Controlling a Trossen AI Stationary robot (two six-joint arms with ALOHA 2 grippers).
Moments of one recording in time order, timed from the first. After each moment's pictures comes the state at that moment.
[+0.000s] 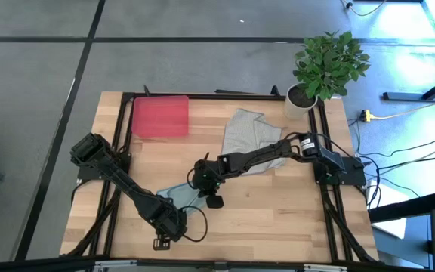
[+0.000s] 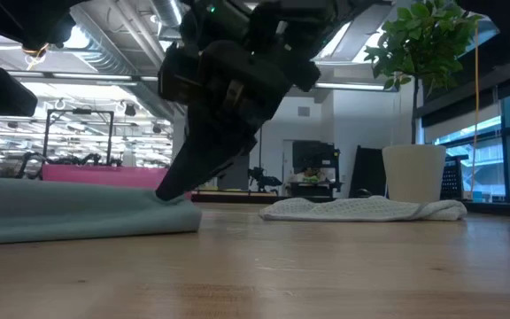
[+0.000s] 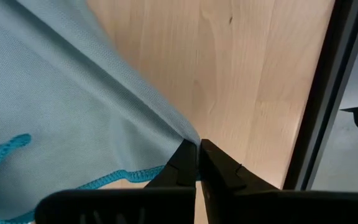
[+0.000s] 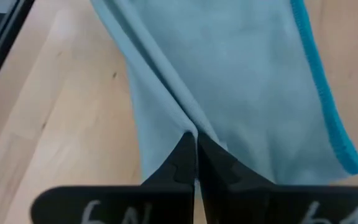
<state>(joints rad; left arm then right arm) -0.68 1.79 1.16 -0.73 0.16 -0.77 0.11 2.25 1.59 -0.25 -0.33 0.02</state>
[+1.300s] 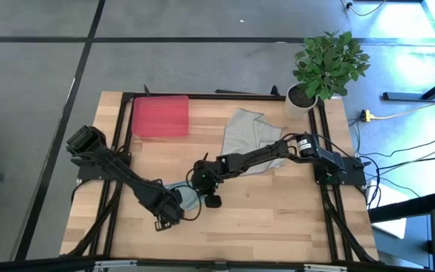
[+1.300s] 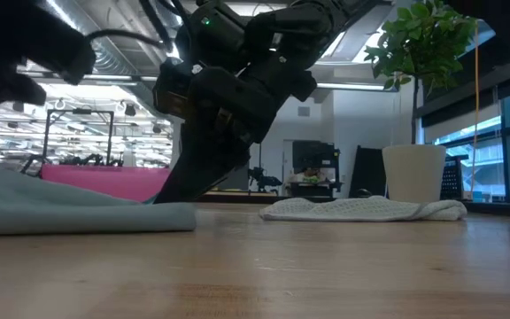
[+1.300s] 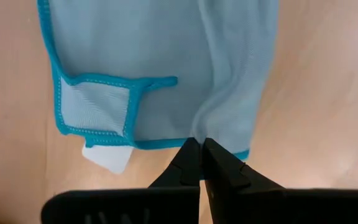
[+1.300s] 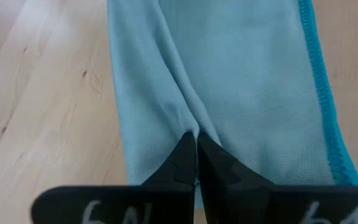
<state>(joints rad) -0.59 1.69 1.08 -0.96 0.05 -0.94 0.11 2.30 1.60 -0.25 -0.28 -0.01</state>
